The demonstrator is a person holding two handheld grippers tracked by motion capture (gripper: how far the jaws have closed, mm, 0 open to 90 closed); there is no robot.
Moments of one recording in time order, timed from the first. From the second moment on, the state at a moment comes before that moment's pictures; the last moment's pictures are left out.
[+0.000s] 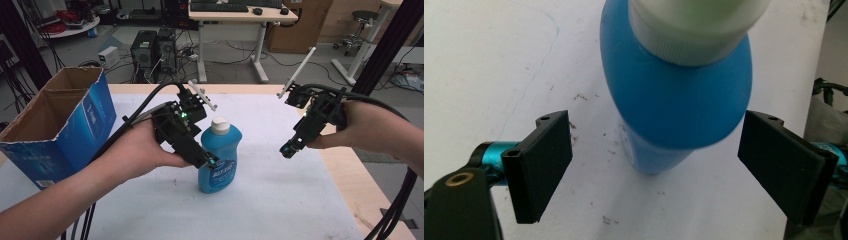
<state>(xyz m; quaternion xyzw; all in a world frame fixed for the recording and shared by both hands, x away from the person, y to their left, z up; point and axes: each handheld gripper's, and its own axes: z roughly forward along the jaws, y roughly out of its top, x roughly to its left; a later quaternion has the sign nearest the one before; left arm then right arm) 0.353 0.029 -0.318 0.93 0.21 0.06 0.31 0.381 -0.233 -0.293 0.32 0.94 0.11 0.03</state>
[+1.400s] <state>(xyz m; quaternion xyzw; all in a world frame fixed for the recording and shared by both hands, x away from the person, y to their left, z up) 0.357 0.006 -0.341 0.91 0.26 0.08 0.31 0.384 -0.233 -0.292 0.32 0.94 0.11 0.03</state>
